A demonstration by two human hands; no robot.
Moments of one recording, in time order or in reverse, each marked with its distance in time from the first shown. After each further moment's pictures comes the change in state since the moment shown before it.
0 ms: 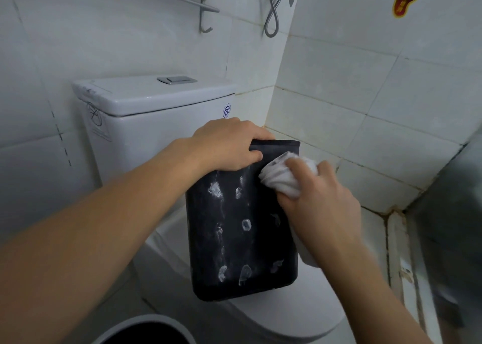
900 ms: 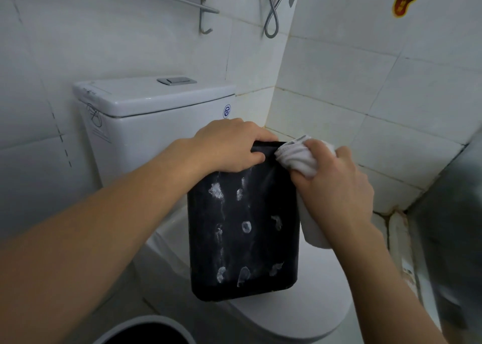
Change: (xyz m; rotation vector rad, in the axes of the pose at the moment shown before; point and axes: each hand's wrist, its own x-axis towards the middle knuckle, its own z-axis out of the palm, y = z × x) left_hand -0.002 0.006 -0.003 0.029 0.001 0.032; right_hand 0.027 0.012 -0.004 0.112 0.053 0.127
